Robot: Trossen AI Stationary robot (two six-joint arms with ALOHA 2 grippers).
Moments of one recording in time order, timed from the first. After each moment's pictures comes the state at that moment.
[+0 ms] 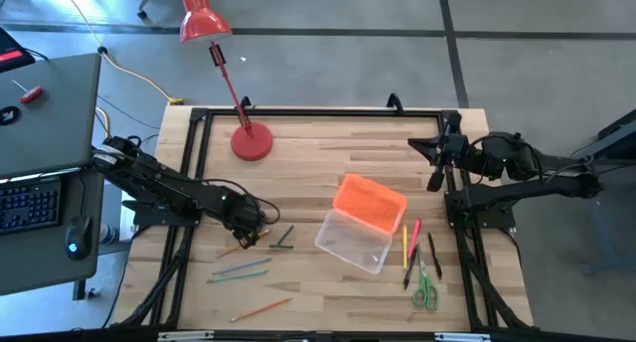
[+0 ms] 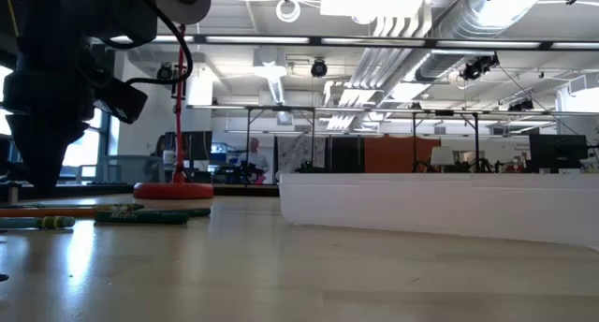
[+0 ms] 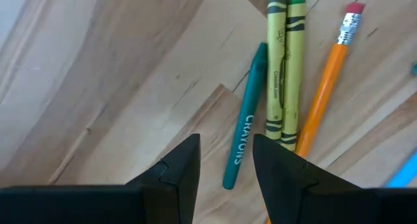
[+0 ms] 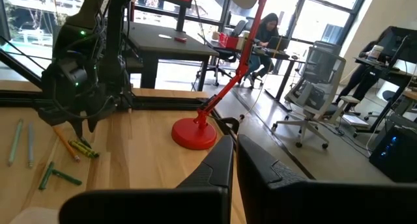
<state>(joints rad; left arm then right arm) -0.31 1.37 0.70 -0.82 -0.02 -0.99 0.00 0.57 0.78 -0.32 0.37 -0.16</state>
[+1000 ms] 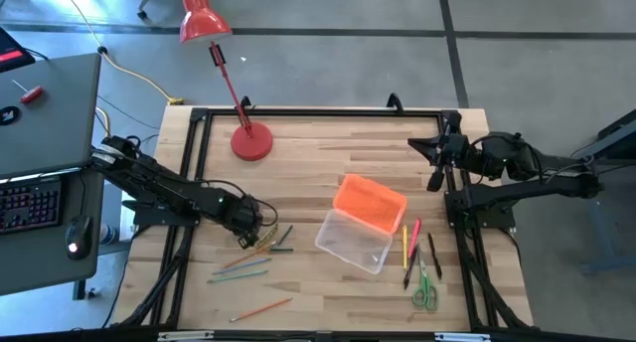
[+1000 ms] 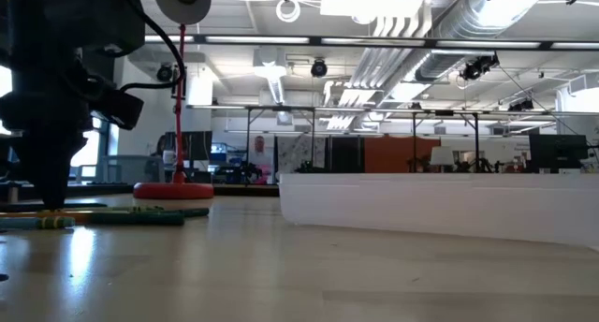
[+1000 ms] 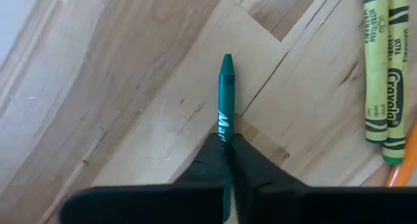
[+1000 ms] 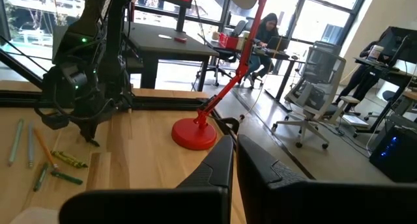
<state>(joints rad) -0.32 1.38 0.61 -0.68 -0.12 -0.97 0.00 0.57 0.78 -0.32 0.37 -0.16</state>
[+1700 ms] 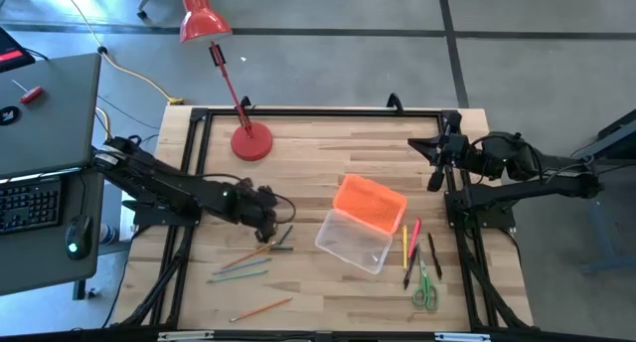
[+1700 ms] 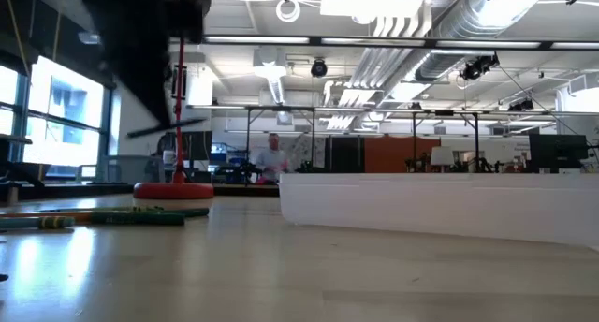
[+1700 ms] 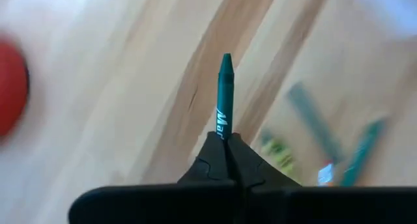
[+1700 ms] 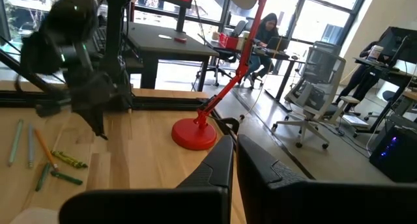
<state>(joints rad) -0.31 1.38 0.95 -0.79 -0.40 -0.69 0.00 0.57 0.78 -0.32 0.37 -0.16</state>
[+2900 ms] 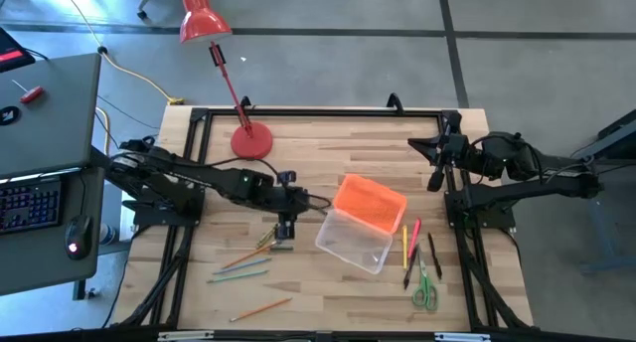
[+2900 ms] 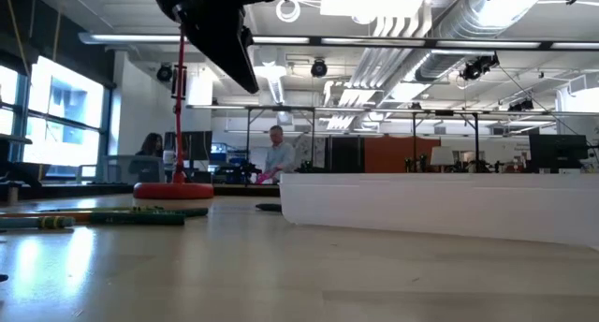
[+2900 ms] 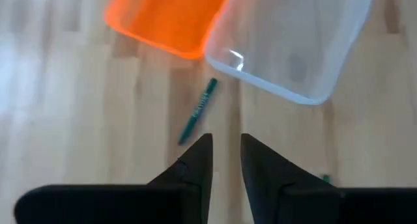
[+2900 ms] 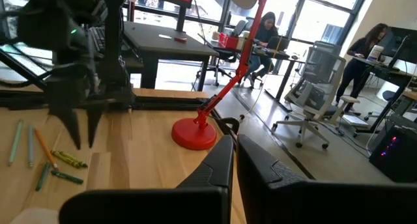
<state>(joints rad) -0.17 1.53 1.19 -0.65 -0.23 -0.06 0.00 0.57 0.78 -0.32 0.37 -0.16</state>
